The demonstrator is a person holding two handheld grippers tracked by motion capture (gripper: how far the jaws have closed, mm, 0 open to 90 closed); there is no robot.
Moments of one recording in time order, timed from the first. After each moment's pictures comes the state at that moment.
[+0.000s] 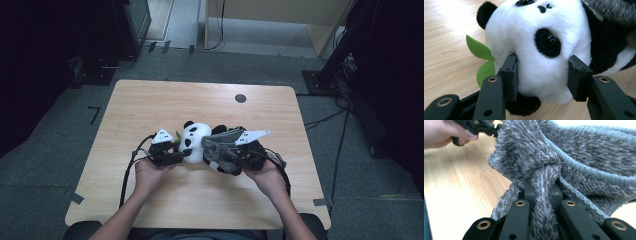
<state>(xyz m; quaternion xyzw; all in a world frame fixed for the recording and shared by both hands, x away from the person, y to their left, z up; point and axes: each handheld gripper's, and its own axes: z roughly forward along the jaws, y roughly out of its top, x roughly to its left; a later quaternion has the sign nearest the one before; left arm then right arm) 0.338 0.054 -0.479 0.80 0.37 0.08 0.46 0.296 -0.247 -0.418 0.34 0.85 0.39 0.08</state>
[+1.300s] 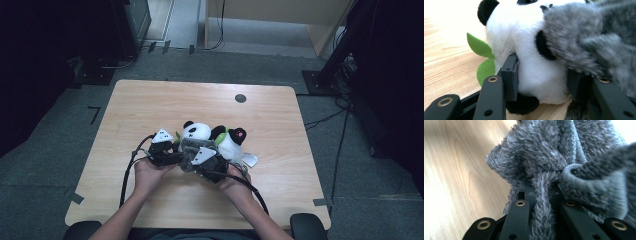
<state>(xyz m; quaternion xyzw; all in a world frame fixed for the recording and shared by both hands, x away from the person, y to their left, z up) 0.337 0.055 -0.478 0.80 0.38 0.08 0.45 0.278 -0.141 -0.457 0.24 0.91 0.28 0.20</state>
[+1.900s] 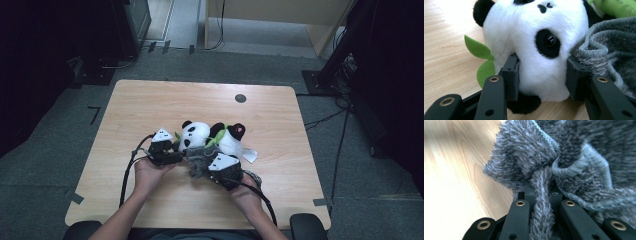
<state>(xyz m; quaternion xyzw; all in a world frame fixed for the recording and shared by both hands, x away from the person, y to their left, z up) 0.338 0.054 -0.477 0.80 0.38 0.07 0.45 0.260 -0.183 -0.470 0.29 0.87 0.36 0.18</state>
